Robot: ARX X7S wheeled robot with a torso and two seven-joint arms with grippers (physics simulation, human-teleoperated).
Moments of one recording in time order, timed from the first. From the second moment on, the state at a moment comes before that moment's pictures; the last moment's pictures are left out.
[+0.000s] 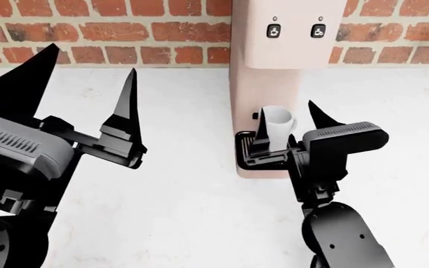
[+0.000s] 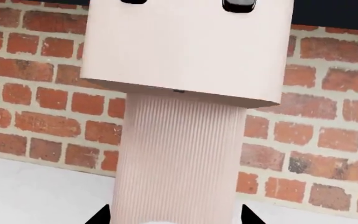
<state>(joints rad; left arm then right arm) -0.45 -0.53 0.05 0.81 -0.57 -0.53 -0.14 0.41 0.23 -0.24 -0.27 0.16 0.29 0.14</state>
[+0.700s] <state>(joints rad) -0.45 -0.52 0.02 0.81 -0.62 -0.53 -0.17 0.54 0.31 -0.15 -0.62 0.30 0.64 0.15</state>
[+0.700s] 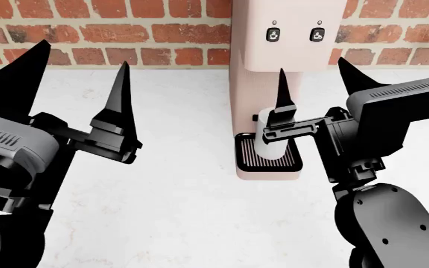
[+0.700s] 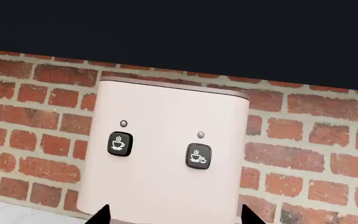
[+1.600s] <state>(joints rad) -0.44 -0.54 0.04 0.80 -0.60 -0.50 -0.17 0.70 0.38 -0.22 -0.42 0.25 0.52 0.05</state>
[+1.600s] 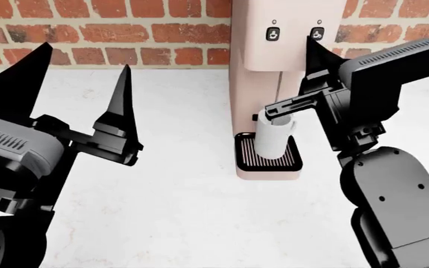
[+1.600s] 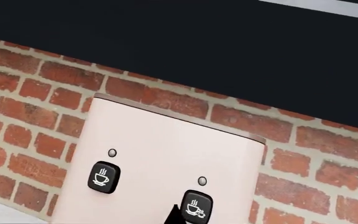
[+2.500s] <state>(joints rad) -0.40 -0.61 -0.37 0.96 -0.82 -0.38 -0.26 0.56 0.89 0.17 -1.02 0.74 0.58 0.61</state>
